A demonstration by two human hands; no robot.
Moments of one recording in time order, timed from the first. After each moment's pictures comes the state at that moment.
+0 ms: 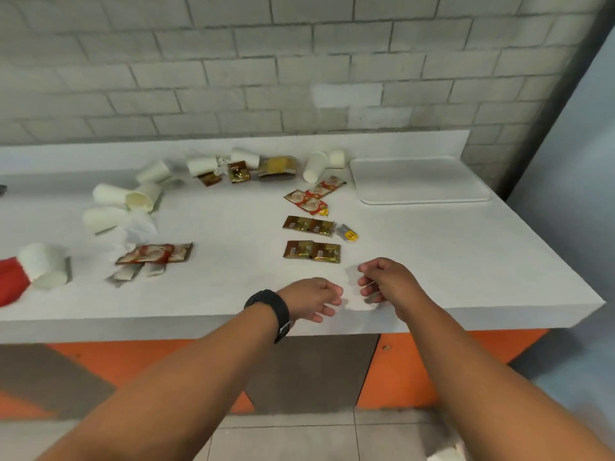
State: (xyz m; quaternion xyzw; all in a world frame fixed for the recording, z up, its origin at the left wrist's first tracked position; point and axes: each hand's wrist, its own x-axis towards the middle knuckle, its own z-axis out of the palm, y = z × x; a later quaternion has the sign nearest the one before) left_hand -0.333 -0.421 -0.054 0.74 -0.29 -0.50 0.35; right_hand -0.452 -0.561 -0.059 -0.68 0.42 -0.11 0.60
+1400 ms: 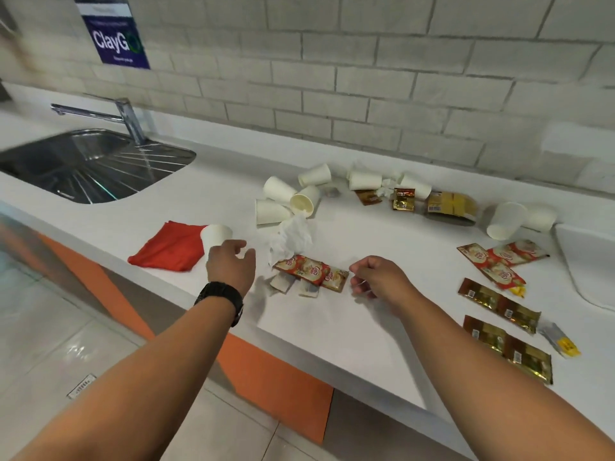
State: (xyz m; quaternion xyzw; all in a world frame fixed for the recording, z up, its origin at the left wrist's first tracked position) left_hand -0.039 -0.154 -0.057 0.89 0.08 0.07 0.44; right_hand -0.127 -0.408 -0.056 -0.76 0.21 0.03 0.61
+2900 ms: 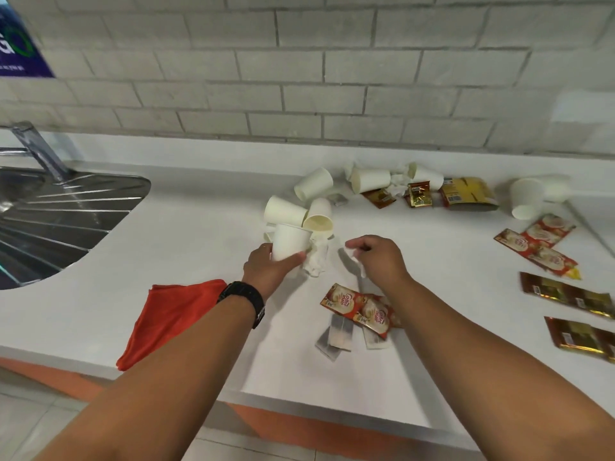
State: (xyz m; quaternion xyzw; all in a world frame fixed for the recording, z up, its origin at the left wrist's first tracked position) left_hand 0.136 -0.144 -0.074 0.84 -0.13 -0.18 0.49; right_hand 0.032 -0.339 -0.073 -0.78 0.30 -0.17 0.52
